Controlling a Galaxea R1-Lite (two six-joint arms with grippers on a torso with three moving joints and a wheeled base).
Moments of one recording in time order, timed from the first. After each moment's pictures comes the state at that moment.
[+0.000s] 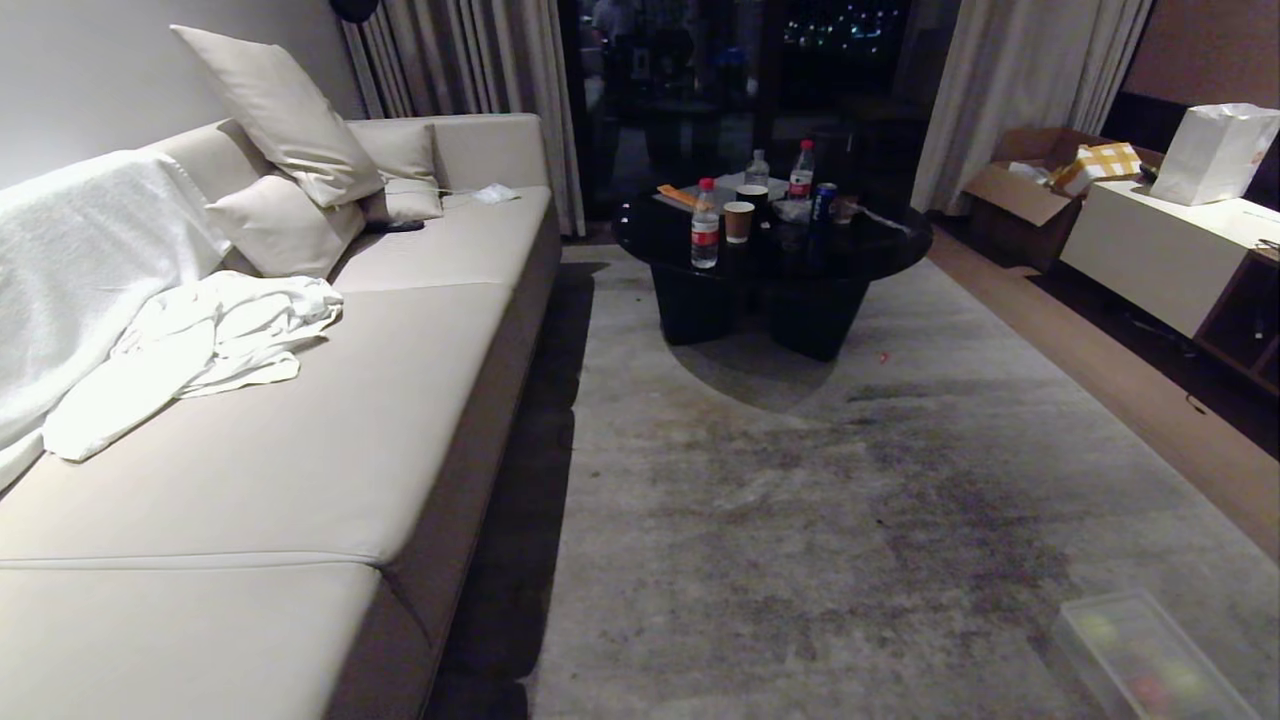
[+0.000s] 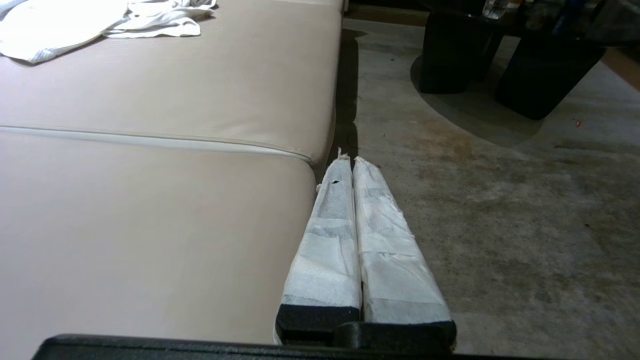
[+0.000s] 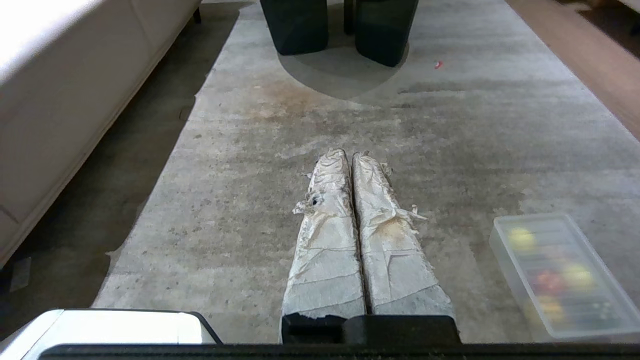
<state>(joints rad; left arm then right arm) -0.01 0.00 0.00 0.00 0.06 -0.08 0.01 0.00 -0.02 0.05 0.02 -0.01</state>
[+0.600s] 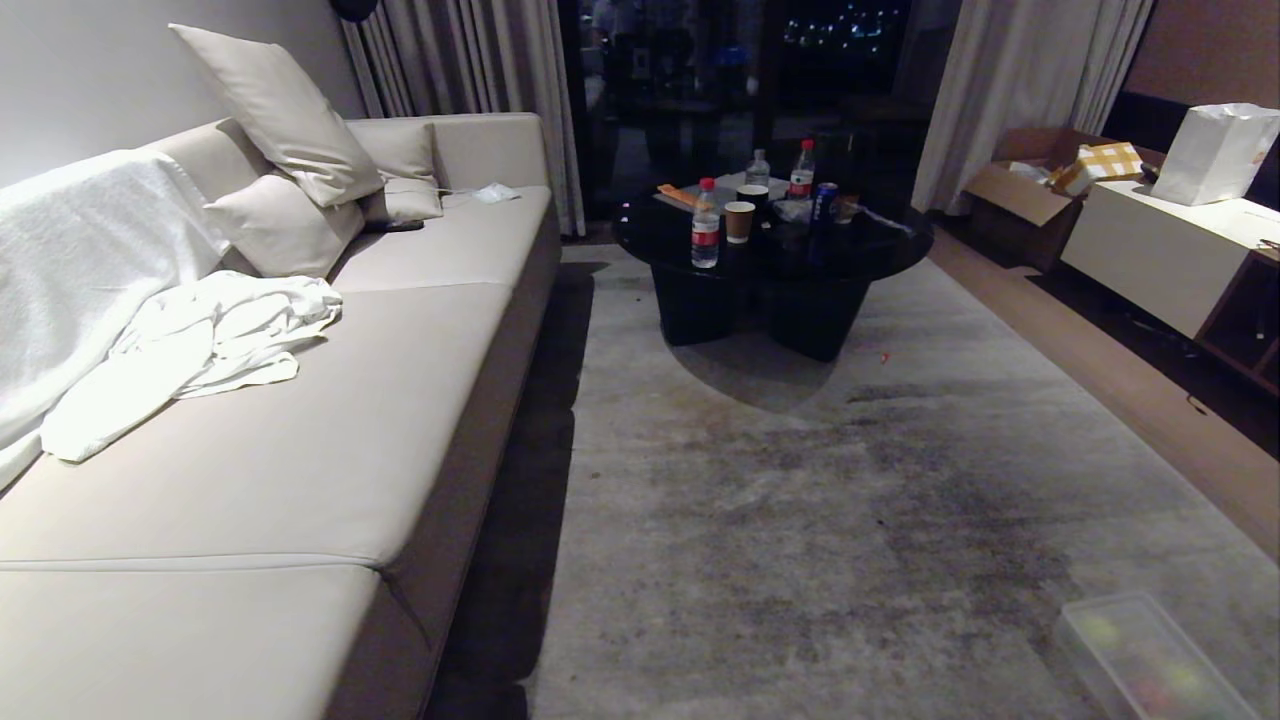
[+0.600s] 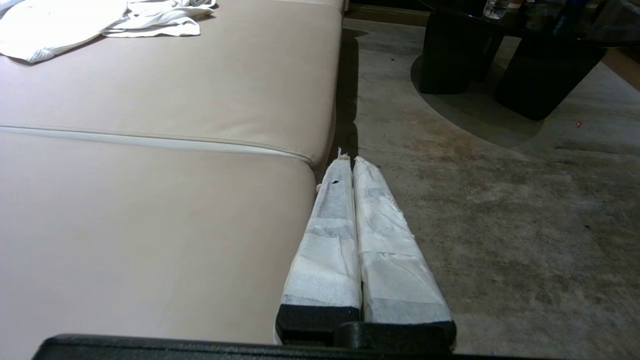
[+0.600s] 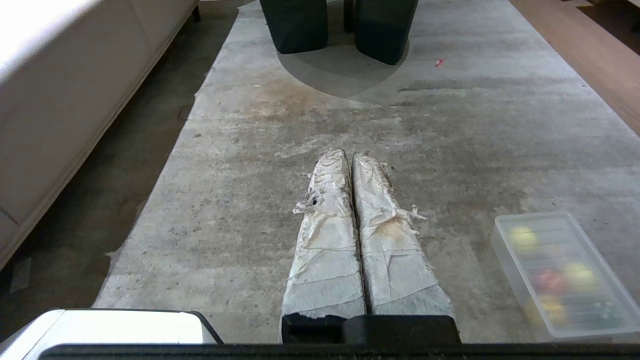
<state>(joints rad) -0.01 0.00 0.00 0.00 0.06 -0.08 0.01 0.00 -0.02 0.05 0.02 0.00</state>
